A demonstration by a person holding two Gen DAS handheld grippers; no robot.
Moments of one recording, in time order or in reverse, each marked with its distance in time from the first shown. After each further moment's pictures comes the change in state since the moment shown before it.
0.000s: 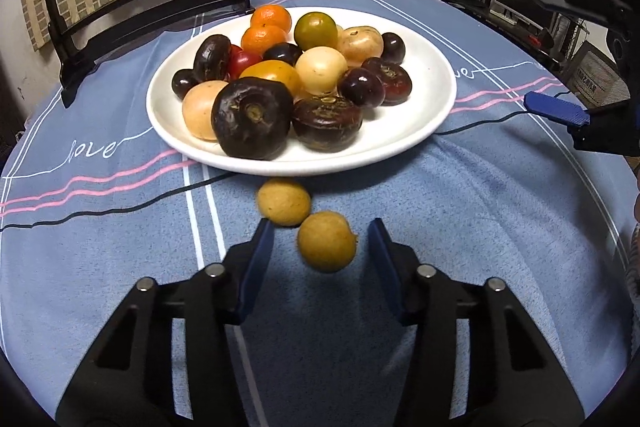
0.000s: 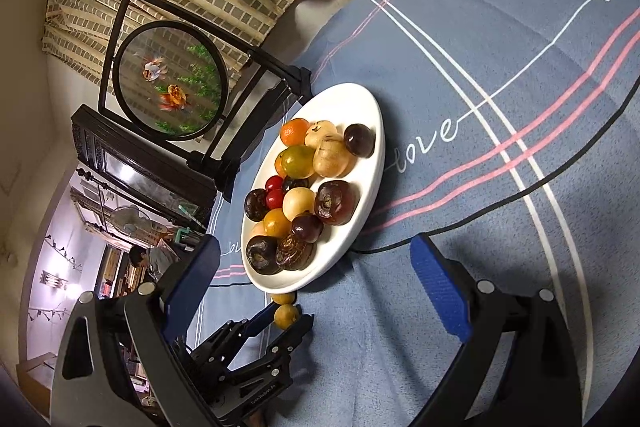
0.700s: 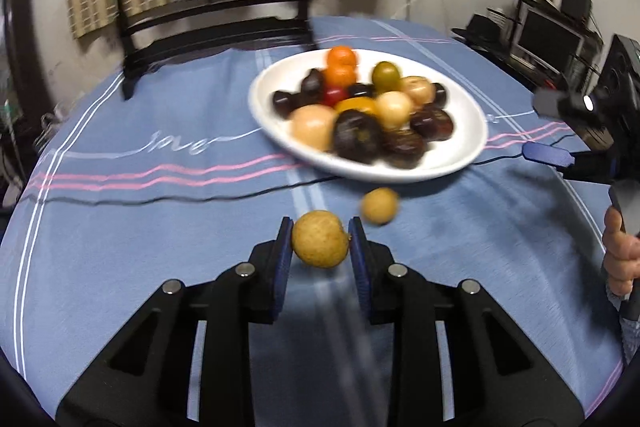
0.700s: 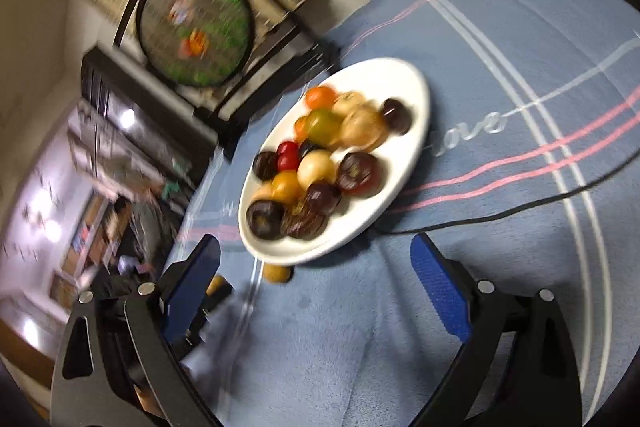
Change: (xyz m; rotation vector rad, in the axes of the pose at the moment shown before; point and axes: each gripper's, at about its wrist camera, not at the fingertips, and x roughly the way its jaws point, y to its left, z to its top) left arm -0.060 0.060 -0.024 -0.116 -0.114 0.051; right arm 0.025 0.032 -0.023 -0.243 0.084 -0.022
